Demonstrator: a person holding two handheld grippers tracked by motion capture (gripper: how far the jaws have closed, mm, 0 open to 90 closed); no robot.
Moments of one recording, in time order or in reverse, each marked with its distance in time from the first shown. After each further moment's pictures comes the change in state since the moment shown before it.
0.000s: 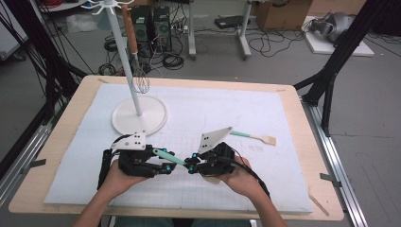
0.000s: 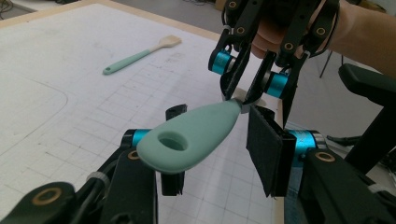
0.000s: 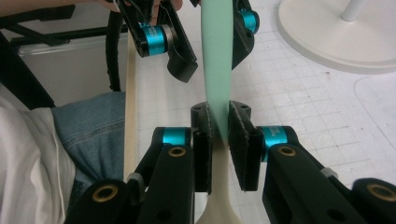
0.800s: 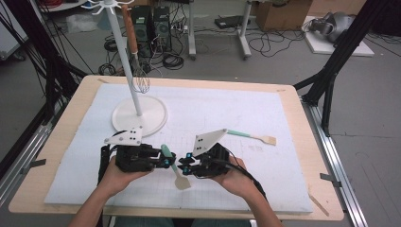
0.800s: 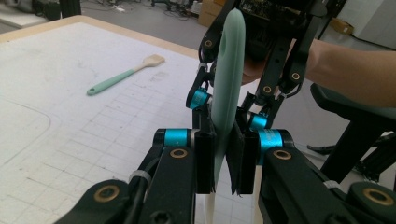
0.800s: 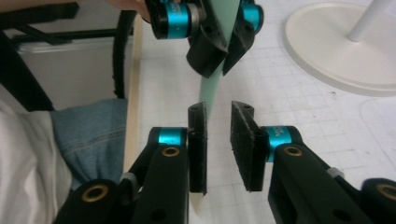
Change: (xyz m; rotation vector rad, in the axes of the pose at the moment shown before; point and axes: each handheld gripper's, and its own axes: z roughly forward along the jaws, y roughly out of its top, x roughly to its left) left arm -0.001 0.015 -0.011 -0.055 -0.072 0.004; right arm 0.006 0.009 0.009 -0.031 0.014 -0.047
